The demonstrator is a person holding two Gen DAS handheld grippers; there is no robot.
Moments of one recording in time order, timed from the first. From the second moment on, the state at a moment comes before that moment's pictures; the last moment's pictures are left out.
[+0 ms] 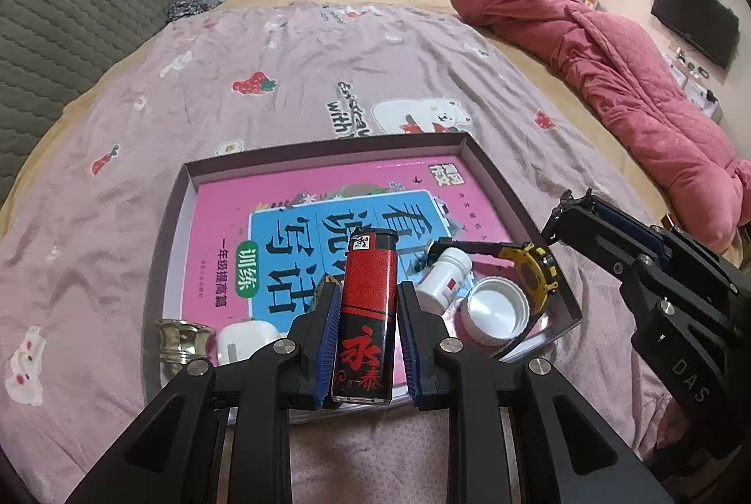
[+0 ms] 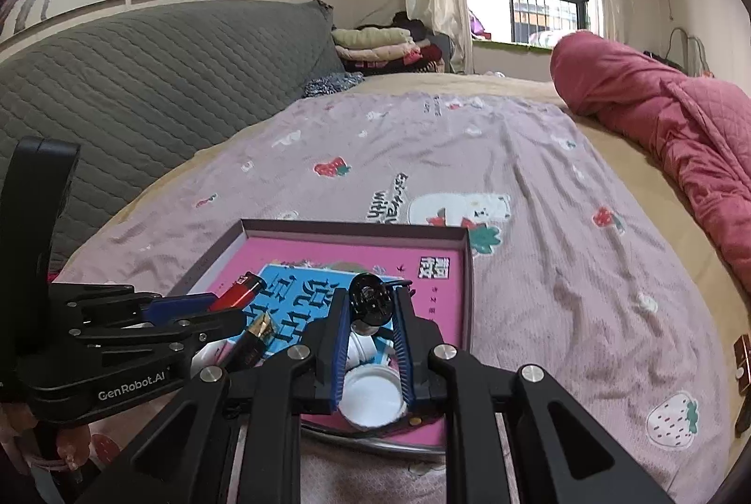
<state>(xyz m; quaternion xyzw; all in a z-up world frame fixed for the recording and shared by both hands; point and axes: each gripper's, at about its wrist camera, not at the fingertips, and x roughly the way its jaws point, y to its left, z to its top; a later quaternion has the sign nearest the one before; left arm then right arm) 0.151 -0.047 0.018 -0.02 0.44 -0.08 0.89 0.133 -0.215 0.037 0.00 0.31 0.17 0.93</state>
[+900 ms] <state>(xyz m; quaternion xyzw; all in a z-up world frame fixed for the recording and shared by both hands) 0.149 -0.067 -0.009 -0.01 0.47 -0.10 0.87 0.128 -0.201 0.007 -0.06 0.35 0.18 0.92</state>
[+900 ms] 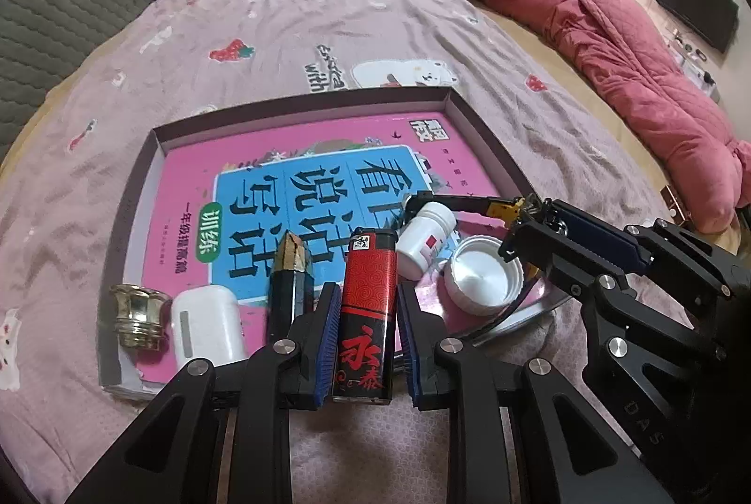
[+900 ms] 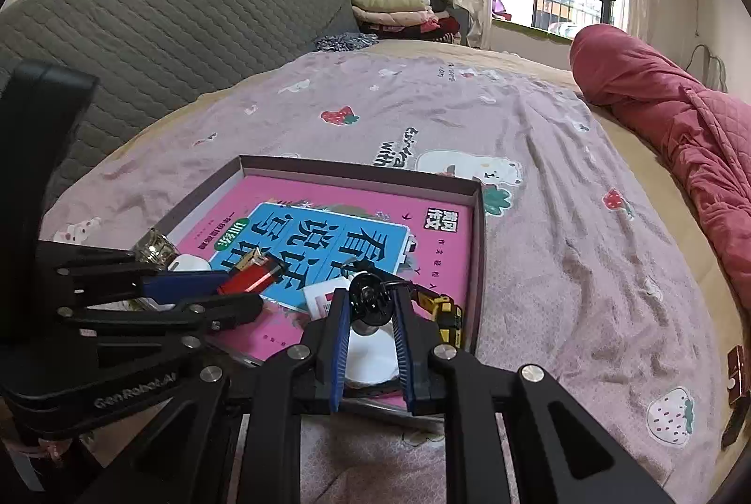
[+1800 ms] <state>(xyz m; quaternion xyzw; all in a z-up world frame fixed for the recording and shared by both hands) 0.152 -0.074 -0.031 -0.02 0.49 -0.10 0.87 0.139 -0.203 -0.010 -0.05 0.39 0.18 0.90</state>
